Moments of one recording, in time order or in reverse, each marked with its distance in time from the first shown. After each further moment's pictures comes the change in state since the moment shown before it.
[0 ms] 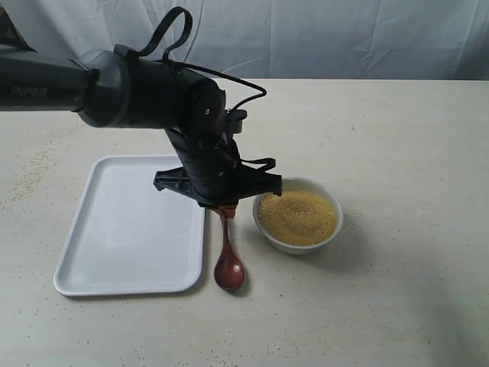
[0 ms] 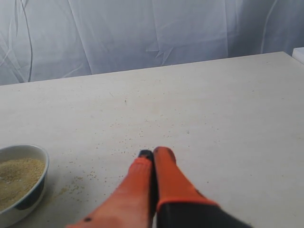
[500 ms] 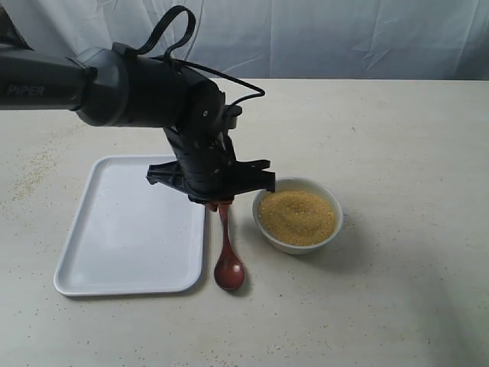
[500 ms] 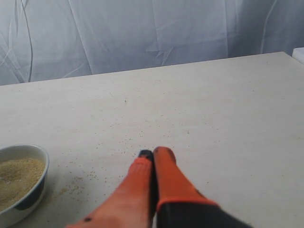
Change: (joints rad) left arm 0.000 -0.005 0.000 0.100 0.004 -0.071; right arm 0.000 0.000 0.000 0.000 0.000 0.000
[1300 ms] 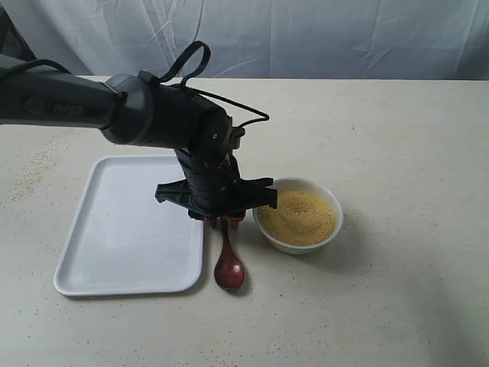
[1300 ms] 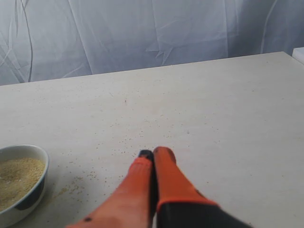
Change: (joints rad) left arm 0.000 0.091 0.001 -0.036 -0.056 0.000; right arm 0.000 0.000 0.000 0.000 0.000 0.000
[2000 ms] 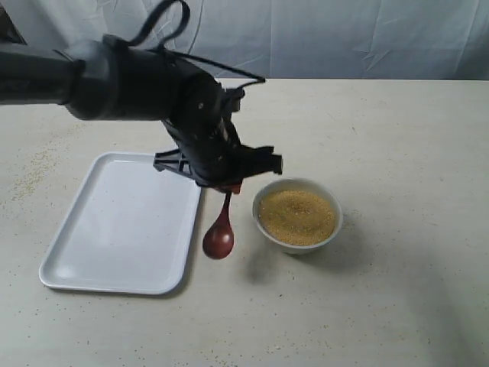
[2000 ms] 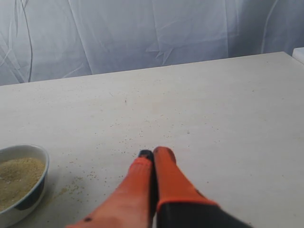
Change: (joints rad) left arm 0.000 -0.142 0.001 0.042 -0.039 -0.011; right arm 0.000 0.000 0.000 0.000 0.000 0.000
